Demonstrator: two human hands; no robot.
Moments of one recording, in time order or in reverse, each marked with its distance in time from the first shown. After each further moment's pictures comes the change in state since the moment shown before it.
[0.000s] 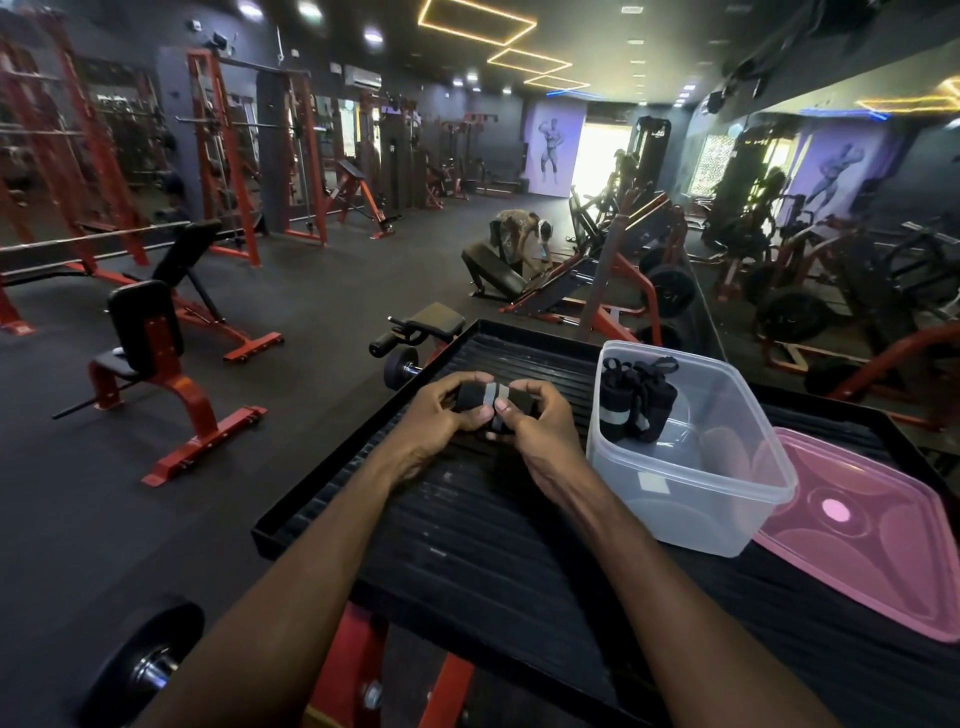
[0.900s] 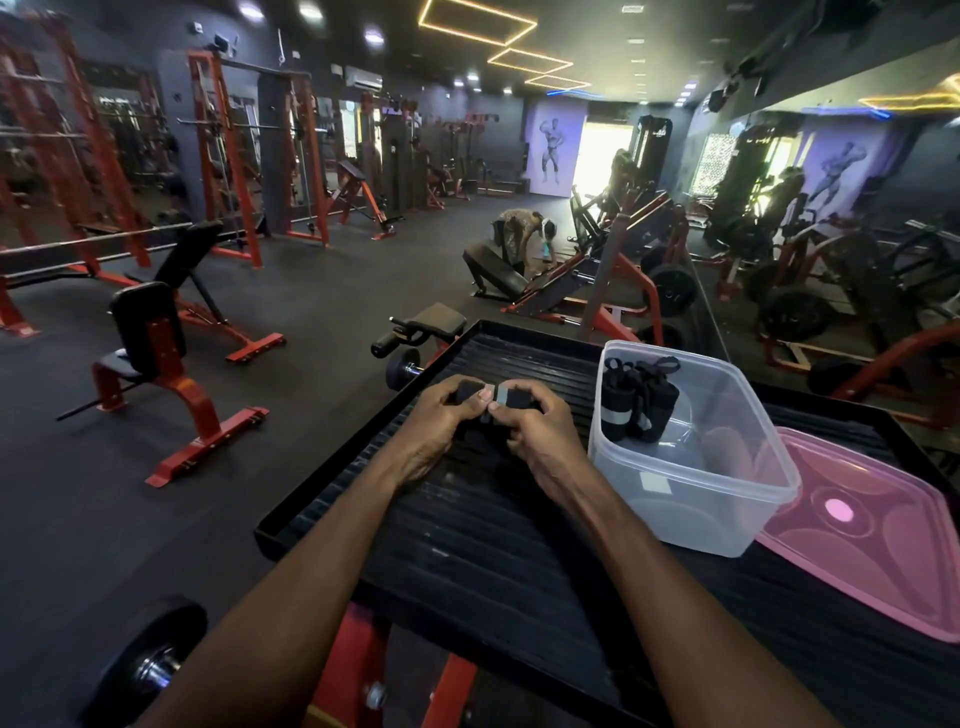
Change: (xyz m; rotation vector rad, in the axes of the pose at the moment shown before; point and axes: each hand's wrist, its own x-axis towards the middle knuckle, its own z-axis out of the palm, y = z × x) left_hand 0.005 -0.008 0.002 -0.125 0.039 -0.018; right_hand -0.003 -0.007 -0.005 0.018 -0.124 0.076
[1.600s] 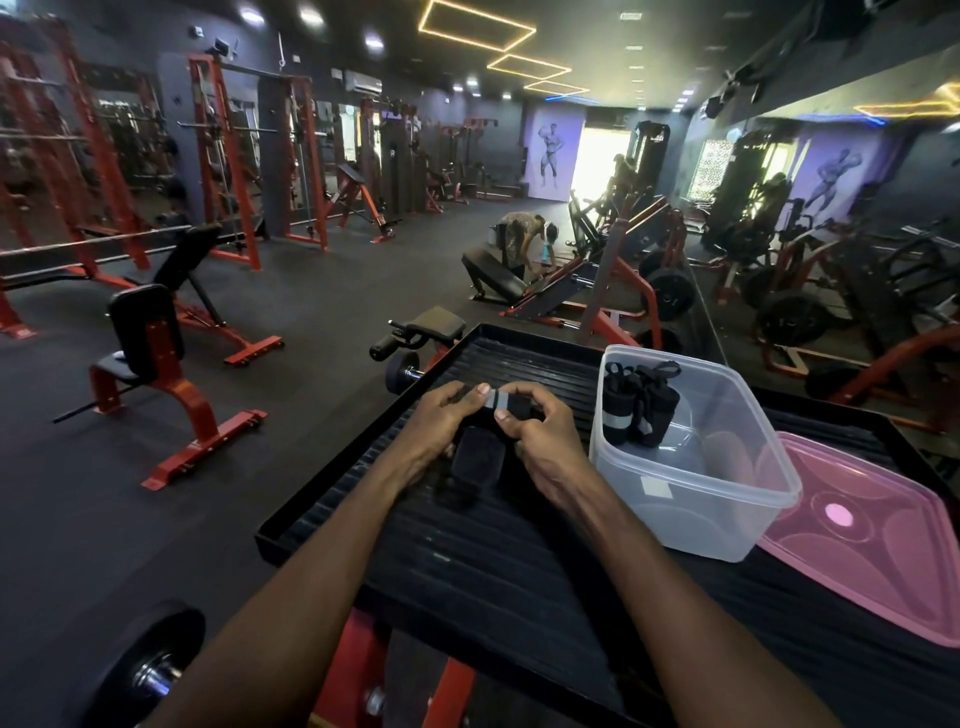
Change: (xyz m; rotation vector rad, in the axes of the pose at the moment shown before) left_hand 0.003 0.000 -0.004 0.146 0.042 -0.037; right_hand 0.002 0.002 0.001 -0.004 0.008 -0.055
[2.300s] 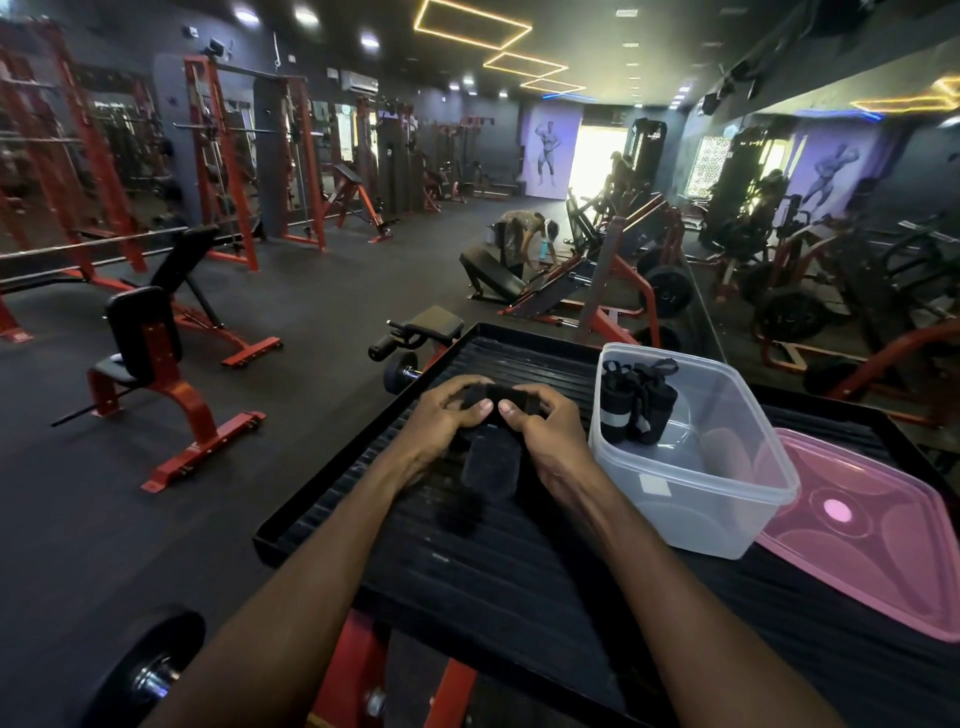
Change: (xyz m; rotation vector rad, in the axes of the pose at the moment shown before) left_hand -0.004 0.006 0.005 0.015 -0.065 0.078; right_hand -0.001 -0.002 -0.005 -0.140 0.115 -0.093
